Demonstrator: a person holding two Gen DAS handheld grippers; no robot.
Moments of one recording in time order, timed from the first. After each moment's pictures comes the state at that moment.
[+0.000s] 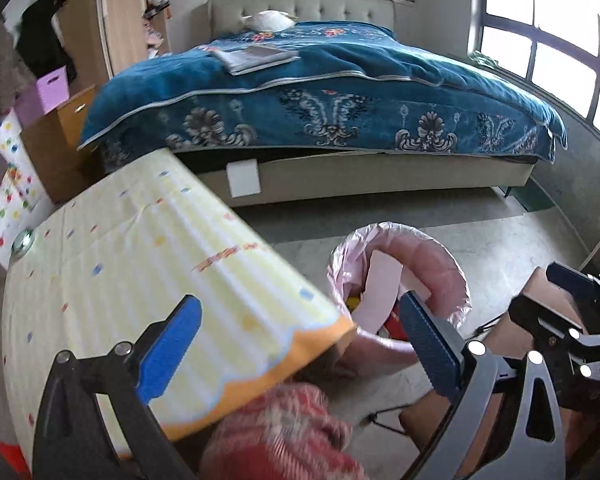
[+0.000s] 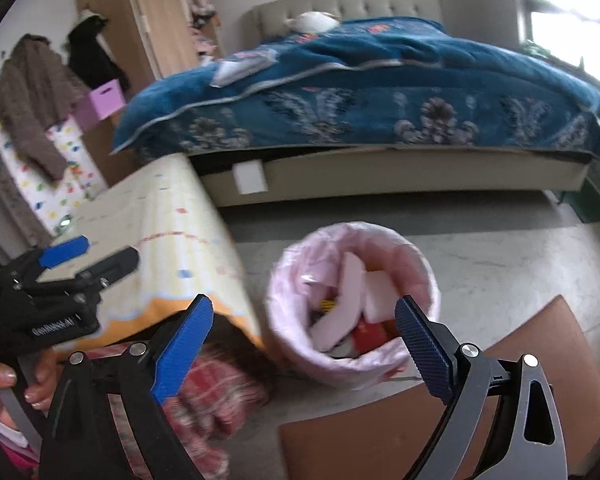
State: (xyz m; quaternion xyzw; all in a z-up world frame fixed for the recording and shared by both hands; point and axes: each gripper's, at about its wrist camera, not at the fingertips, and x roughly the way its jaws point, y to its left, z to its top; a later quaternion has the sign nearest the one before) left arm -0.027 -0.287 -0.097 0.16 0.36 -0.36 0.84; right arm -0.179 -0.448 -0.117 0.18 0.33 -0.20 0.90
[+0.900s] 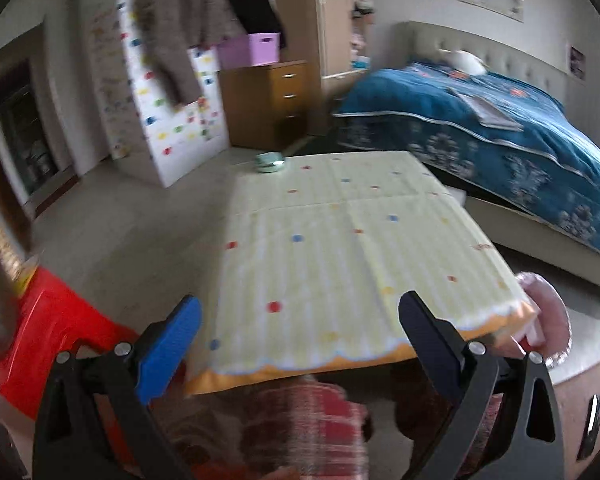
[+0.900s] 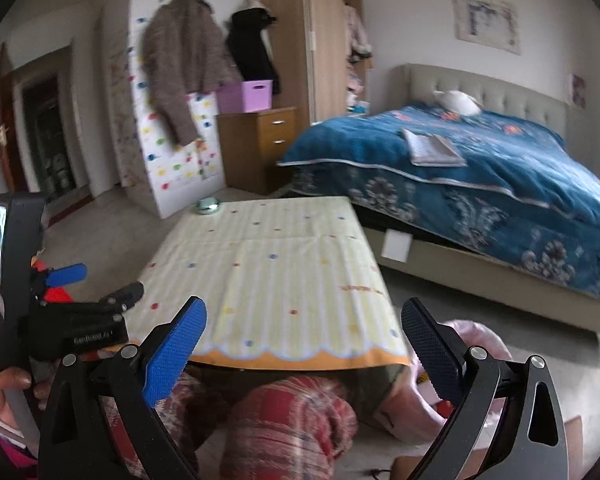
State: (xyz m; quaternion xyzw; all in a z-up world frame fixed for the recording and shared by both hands) left arm -0.022 -0.029 -0.039 0.06 0.35 -0.06 0.93; right arm -0.136 -0.252 -0.021 0.03 0.28 -0.01 0.96
